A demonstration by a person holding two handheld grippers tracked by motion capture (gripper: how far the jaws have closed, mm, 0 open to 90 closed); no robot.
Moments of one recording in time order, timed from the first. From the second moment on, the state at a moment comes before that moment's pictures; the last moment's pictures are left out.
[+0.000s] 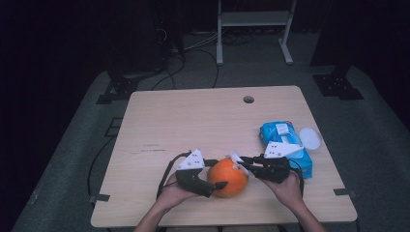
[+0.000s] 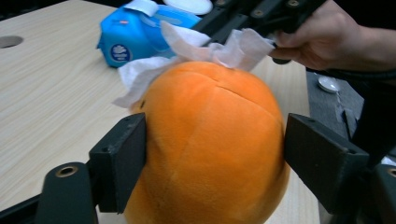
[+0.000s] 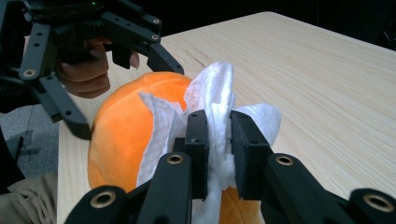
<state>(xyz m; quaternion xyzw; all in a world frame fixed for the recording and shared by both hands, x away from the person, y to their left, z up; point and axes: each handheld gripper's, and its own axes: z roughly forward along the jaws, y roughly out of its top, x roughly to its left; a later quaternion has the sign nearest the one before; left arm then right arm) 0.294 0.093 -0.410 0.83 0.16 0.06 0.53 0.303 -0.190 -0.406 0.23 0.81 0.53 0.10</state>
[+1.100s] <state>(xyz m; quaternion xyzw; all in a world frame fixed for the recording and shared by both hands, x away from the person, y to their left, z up) 0.286 0.081 -0.415 0.84 0.16 0.08 0.50 0.289 -0.181 -0.390 0.19 0.79 0.57 0.09</state>
